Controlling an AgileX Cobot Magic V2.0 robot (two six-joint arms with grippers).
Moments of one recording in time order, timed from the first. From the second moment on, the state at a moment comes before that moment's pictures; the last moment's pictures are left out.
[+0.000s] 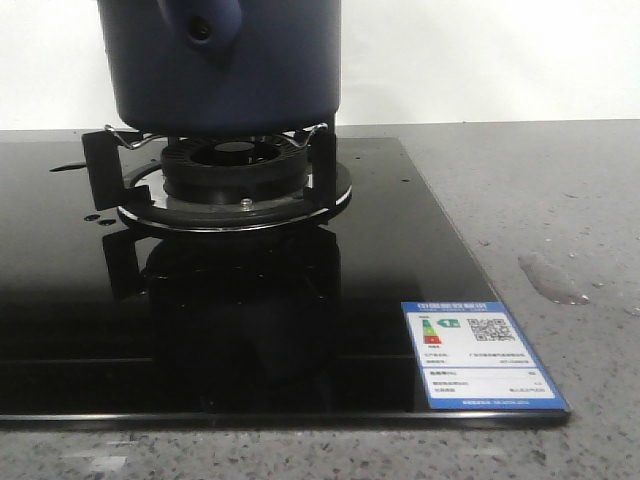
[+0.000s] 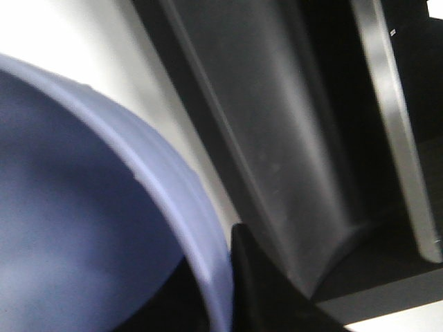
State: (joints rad) left arm -0.29 0.69 -0.72 -1.61 0.24 1.62; right arm 0.89 1.99 -2.20 -1.40 0.98 0.08
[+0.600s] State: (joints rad) left arm -0.29 0.69 -0.72 -1.61 0.23 1.62; right arm 0.91 1.99 -2.25 -1.25 1.18 0.25
